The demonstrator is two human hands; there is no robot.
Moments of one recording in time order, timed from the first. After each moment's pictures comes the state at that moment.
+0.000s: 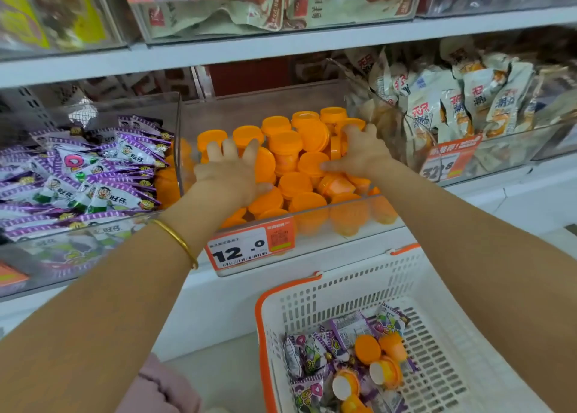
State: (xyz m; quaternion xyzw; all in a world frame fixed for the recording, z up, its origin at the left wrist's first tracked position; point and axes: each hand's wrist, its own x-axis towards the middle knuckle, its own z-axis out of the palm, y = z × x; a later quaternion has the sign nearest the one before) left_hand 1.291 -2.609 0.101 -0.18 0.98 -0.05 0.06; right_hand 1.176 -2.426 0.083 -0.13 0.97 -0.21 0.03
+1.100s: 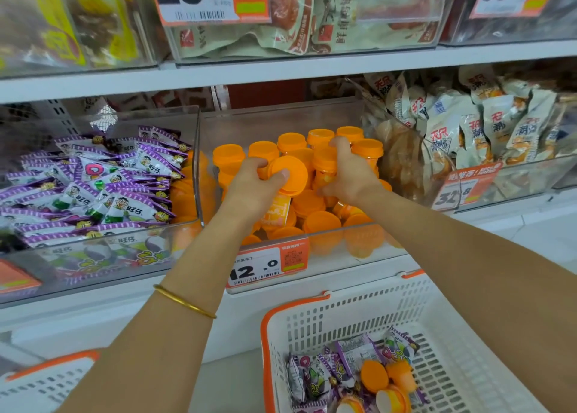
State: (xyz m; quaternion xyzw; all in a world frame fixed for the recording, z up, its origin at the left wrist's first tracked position) left_hand 1.309 -2.599 0.099 -0.18 0.81 0.55 -0.13; right_hand 1.191 -2.461 0.080 -0.22 0.93 -0.29 0.00
